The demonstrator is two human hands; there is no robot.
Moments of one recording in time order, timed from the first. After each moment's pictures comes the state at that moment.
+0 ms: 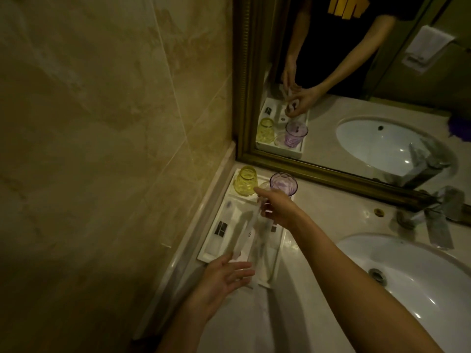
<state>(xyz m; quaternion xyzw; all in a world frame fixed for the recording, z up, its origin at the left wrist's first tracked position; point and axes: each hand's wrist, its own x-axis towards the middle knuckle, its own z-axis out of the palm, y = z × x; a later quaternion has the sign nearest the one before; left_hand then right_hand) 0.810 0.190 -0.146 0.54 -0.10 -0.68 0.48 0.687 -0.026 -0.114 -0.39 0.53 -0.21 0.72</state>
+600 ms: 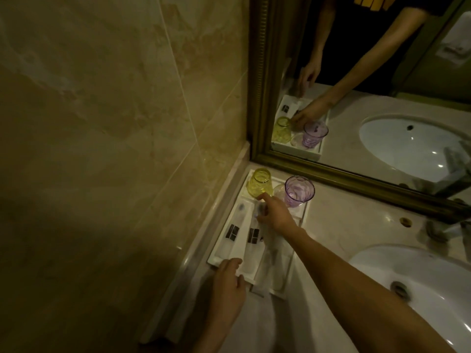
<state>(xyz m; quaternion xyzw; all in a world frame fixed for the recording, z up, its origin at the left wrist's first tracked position) 0.792 0.193 -0.152 0.83 -0.41 -0.30 0.24 0.711 -0.030 -0.177 -0.80 0.49 -0.07 0.34</state>
